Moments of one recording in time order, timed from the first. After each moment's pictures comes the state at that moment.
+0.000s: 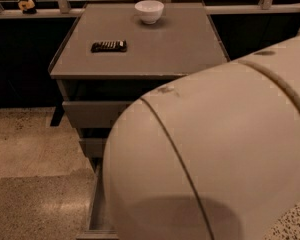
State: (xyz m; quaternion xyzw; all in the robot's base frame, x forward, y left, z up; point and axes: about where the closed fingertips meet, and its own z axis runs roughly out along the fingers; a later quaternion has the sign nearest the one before) arm 0.573 -0.180 0.564 -0.63 0.75 -0.18 0.12
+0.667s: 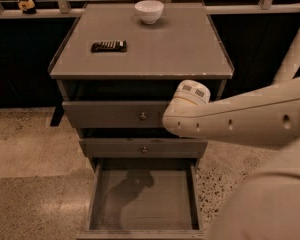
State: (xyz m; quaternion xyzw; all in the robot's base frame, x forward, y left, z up) arm 0.612 -0.142 0.663 -0.69 0.67 -0.25 0.13
